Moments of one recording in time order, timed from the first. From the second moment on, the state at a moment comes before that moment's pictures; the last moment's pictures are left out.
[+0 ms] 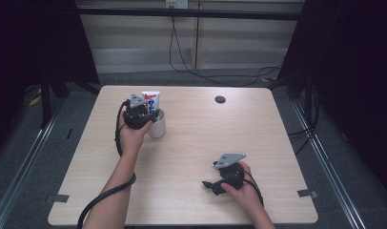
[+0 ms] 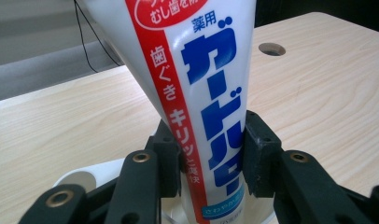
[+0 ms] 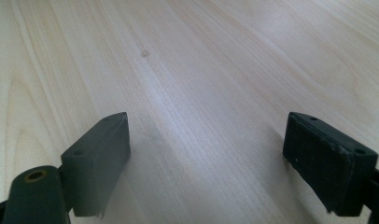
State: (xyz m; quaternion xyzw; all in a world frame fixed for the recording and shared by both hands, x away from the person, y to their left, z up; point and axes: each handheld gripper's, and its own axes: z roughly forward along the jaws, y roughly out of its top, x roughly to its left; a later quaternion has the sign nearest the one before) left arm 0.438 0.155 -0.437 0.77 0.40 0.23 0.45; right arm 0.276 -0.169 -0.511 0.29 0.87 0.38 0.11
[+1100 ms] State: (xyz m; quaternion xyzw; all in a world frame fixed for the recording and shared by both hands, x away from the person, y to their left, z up) left arm 0.439 0.157 -0.442 0.77 0.40 0.22 0.45; right arm 0.275 -0.168 -0.511 0.29 0.87 0.38 0.11
